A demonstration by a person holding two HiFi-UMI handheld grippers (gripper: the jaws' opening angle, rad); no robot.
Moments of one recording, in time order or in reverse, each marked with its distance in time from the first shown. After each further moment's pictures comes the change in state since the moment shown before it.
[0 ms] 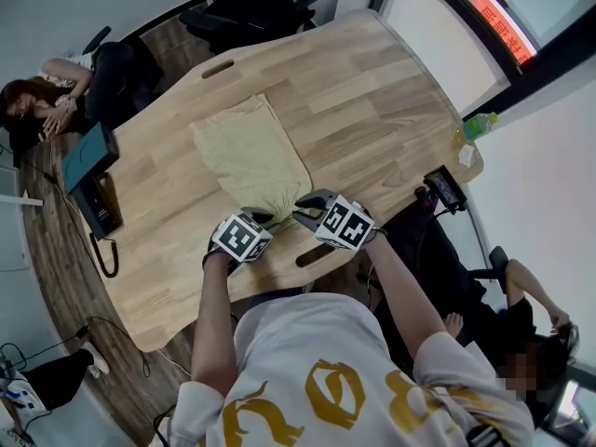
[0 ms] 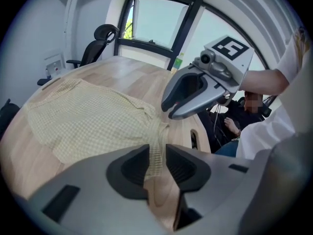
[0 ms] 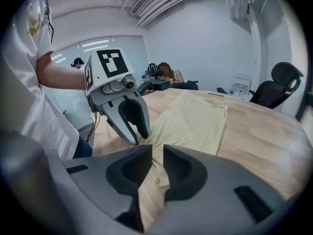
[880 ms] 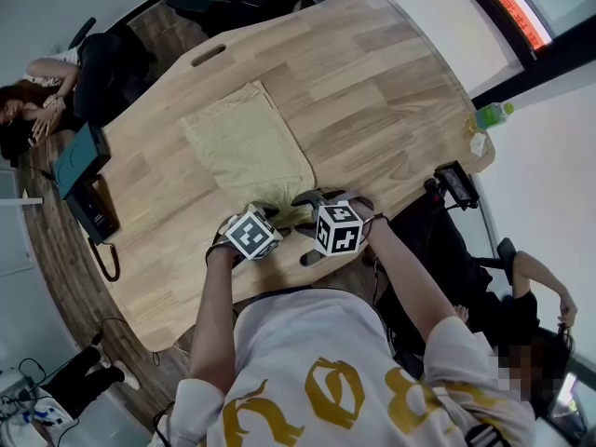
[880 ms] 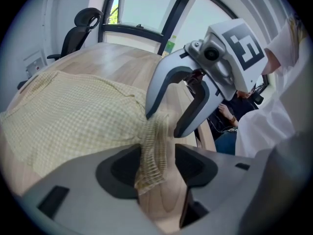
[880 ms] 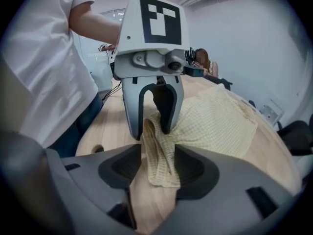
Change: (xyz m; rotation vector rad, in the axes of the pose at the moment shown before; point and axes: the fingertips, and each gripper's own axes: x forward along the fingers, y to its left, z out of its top) left arm 0.034 -0.003 -0.012 0.101 0.150 -0.100; right arm 0.035 0.020 -0.034 -0.428 0.211 0.144
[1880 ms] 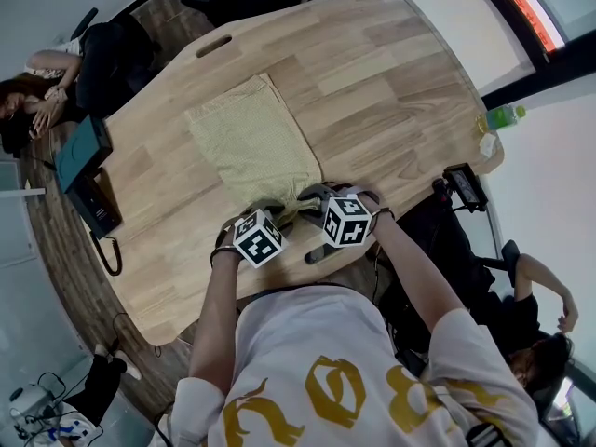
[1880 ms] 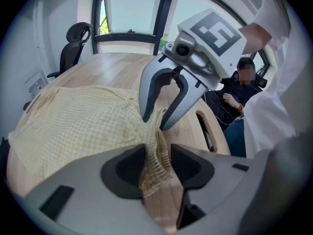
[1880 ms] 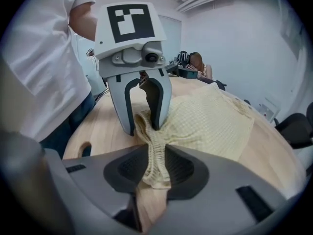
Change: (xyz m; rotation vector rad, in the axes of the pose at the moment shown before) left arm 0.005 0.003 -0.002 0.143 -0.016 0.114; right arm 0.011 -0.016 -0.013 0.036 -0.062 -0.035
